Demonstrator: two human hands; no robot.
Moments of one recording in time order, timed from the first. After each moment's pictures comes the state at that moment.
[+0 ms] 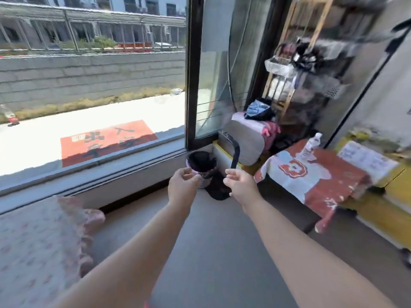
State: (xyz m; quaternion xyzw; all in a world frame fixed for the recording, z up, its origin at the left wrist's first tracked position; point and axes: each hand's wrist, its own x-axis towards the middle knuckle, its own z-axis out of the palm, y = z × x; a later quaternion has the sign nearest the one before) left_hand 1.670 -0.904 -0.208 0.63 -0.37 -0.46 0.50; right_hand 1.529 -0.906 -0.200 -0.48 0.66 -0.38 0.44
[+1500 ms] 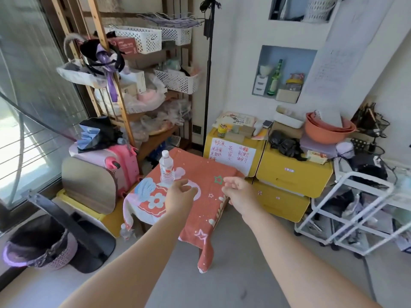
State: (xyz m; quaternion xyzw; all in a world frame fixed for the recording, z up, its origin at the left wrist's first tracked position) left_hand 0.951 -1.072 -0.221 0.53 -0.58 -0.55 0.28; right_hand 0.827 -0.989 -0.215 -0.27 0.76 -0.51 0.31
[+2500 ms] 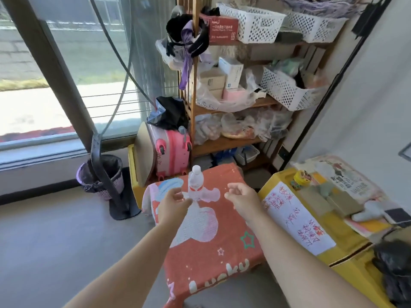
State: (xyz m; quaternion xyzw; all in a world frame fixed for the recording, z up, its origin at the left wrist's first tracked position) left_hand 0.776 -1.223 -0.287 0.73 -0.35 -0.43 0.40; right_hand 0.601 -1.251 -0.267 -0.52 0.65 -0.30 0.46
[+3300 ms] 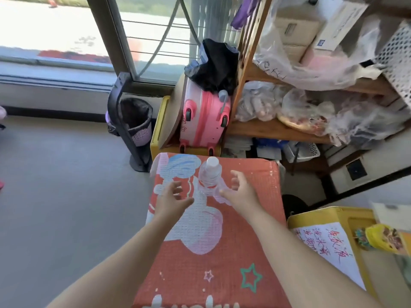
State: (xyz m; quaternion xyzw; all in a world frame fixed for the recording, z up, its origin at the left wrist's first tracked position) left_hand 0.776 -1.344 -0.415 0.80 -0.20 -0.39 0.41; right_hand 0.628 -1.447 -0.377 -0.67 0.54 -0.10 0.50
